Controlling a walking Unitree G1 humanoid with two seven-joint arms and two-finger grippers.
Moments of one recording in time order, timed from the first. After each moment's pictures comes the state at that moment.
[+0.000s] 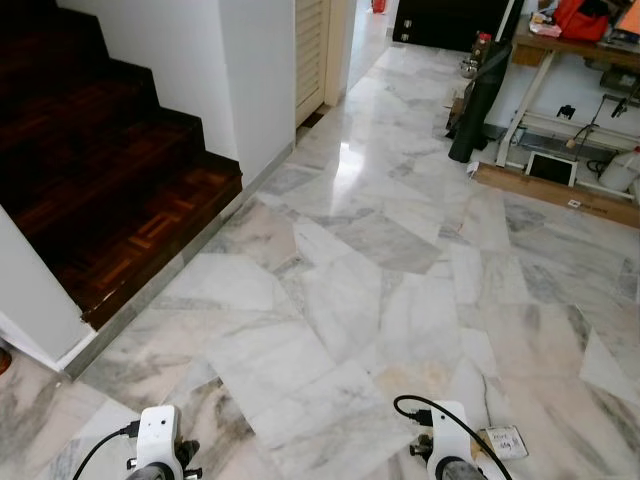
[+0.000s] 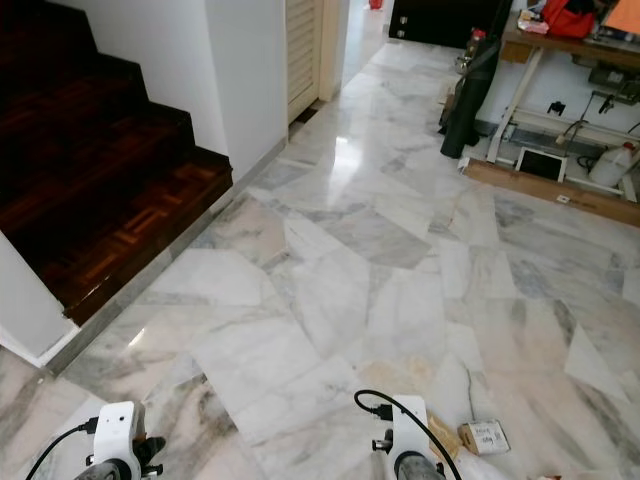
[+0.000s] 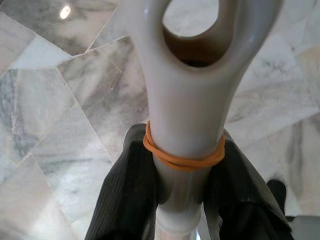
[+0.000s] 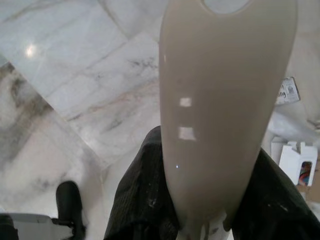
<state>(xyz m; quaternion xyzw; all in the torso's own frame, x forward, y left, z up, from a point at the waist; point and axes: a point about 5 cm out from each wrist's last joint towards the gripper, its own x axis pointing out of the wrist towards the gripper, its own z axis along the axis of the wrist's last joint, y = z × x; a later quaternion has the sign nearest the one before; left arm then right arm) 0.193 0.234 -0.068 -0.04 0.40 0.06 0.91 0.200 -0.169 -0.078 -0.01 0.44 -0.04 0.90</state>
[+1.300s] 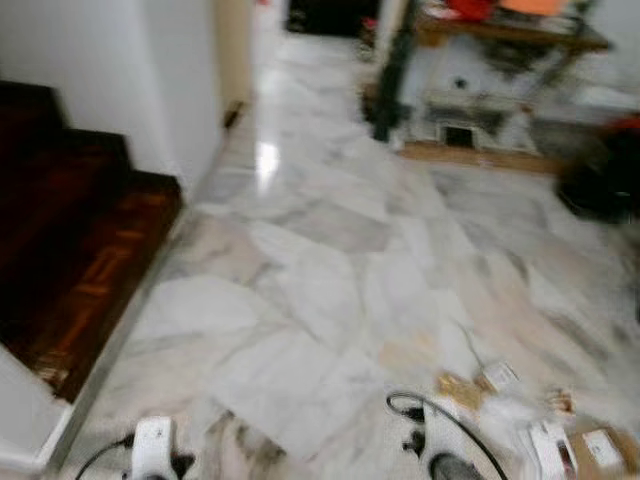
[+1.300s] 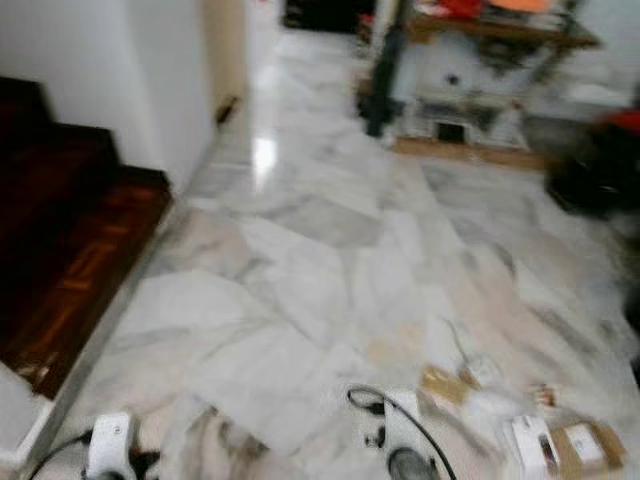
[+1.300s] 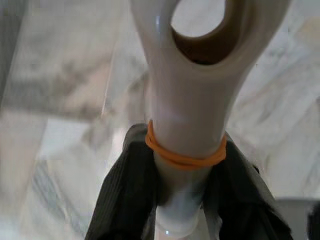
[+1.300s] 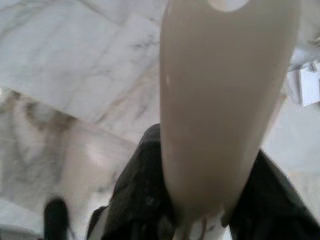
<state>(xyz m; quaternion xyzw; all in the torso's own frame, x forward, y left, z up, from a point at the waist) 0.205 0.228 -0.062 -0.02 0.39 0.05 0.92 0.197 -0.173 -0.079 -0.01 0.45 -0.04 0.89</state>
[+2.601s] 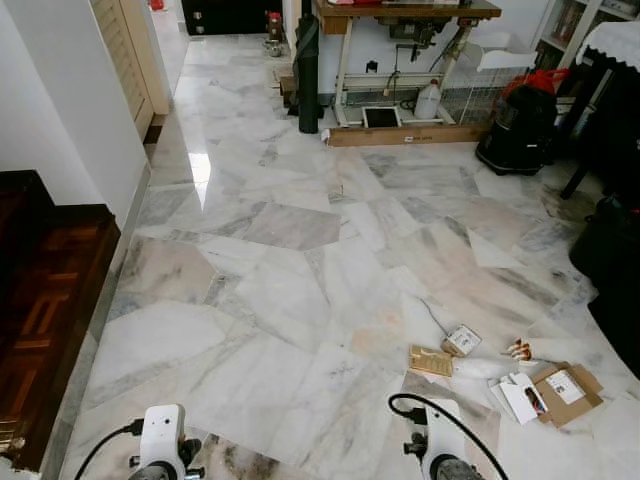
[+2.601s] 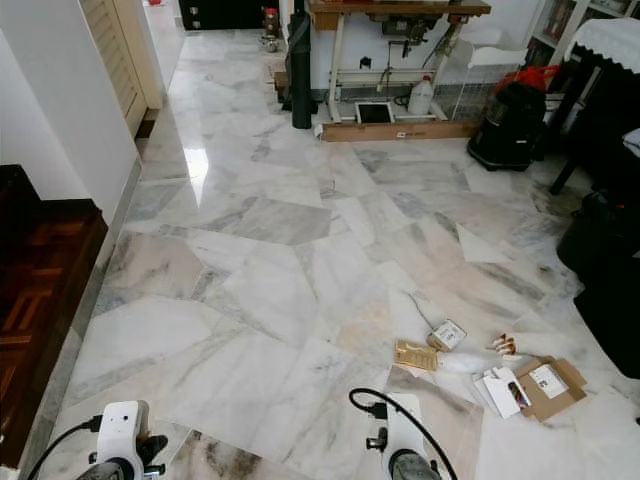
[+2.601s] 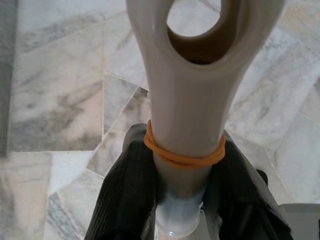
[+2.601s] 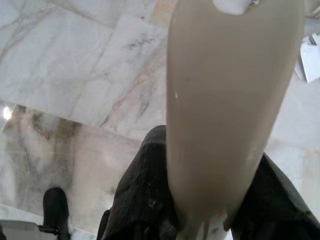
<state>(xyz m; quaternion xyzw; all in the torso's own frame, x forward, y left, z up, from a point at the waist) 0.200 0.230 -0.064 -0.02 0.38 0.06 0.92 0.203 -0.166 -0.076 -0.03 0.44 -0.02 0.90</state>
